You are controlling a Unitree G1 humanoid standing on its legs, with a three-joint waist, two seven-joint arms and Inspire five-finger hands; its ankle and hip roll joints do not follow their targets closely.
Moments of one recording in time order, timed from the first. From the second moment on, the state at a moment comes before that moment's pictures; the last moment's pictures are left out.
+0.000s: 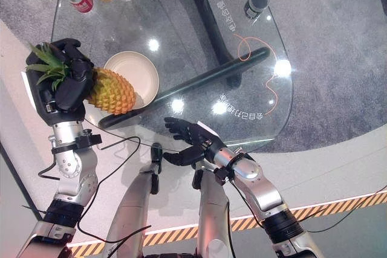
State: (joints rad) left arm -0.40 0.36 -0.15 0.19 -0.43 -0.76 0.34; right arm -0.28 -0.49 0.33 0.00 0.37 0.19 0.35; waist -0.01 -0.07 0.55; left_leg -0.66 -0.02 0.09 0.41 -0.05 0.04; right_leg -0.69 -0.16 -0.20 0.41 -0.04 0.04
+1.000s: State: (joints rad) left arm -0.67 0.37 -0.17 0.43 0.18 -0.84 1.00; right arm -0.49 -0.49 0.46 0.15 0.44 0.28 0.42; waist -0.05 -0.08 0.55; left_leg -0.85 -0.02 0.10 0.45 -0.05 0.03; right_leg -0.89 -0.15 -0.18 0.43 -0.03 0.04
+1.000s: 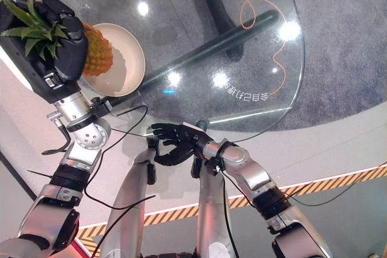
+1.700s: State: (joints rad) left arm -0.82 0.41 -0.26 0.67 0.08 -0.86 1.03; right arm -0.59 -0.51 0.51 0.23 0.47 0.25 0.43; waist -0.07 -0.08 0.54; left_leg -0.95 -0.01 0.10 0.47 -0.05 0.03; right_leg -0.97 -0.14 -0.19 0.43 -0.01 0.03
